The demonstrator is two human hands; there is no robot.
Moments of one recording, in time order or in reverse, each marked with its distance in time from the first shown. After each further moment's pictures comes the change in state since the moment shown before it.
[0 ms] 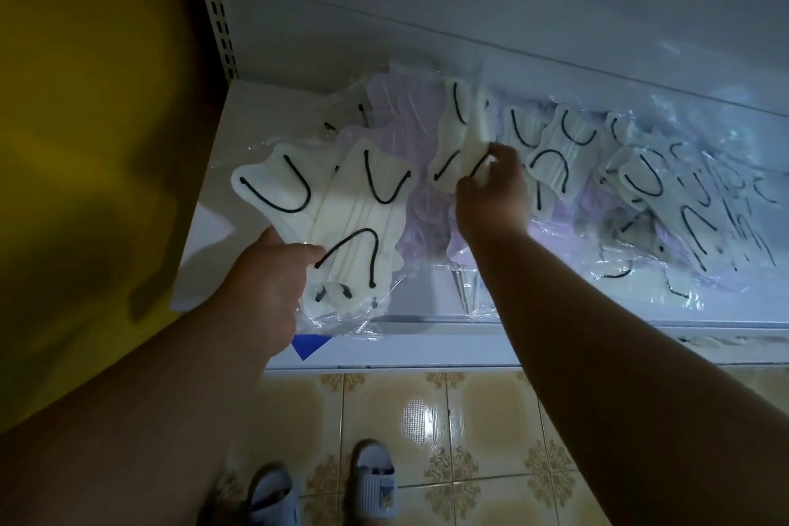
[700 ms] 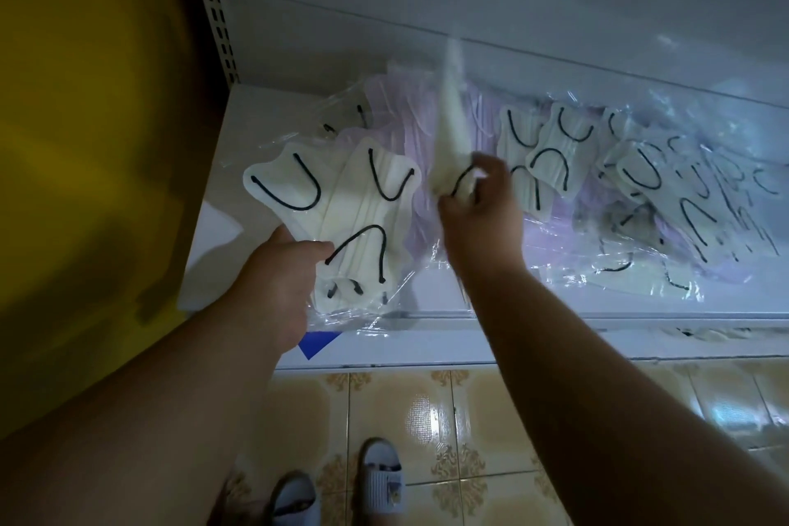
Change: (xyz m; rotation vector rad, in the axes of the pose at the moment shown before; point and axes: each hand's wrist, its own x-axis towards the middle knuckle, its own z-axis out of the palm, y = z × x) left_hand -0.012 0.002 0.003 -0.080 -0.088 -0.009; right_hand -0.054 -0.015 -0.014 0.110 -0.049 -0.059
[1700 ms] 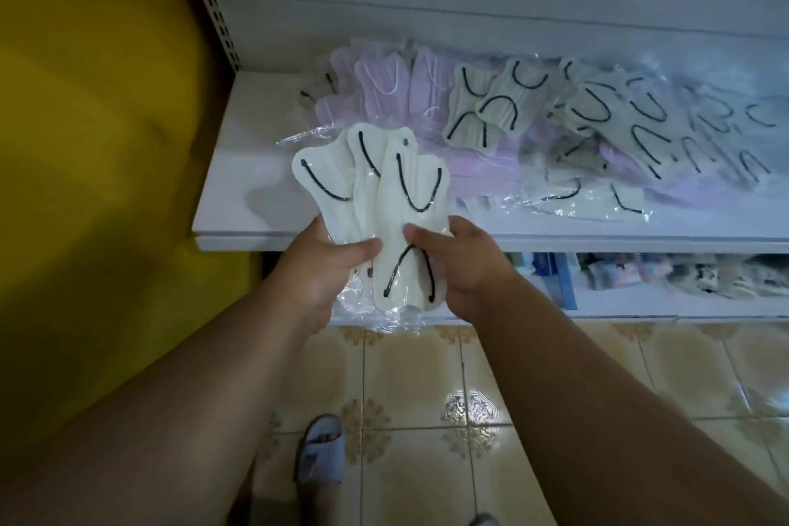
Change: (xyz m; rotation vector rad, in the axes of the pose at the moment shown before) left_hand -0.139 -0.064 0.061 0.124 -0.166 0.261; right_hand -0.103 0.051 -0.108 0.607 -0.510 0.558
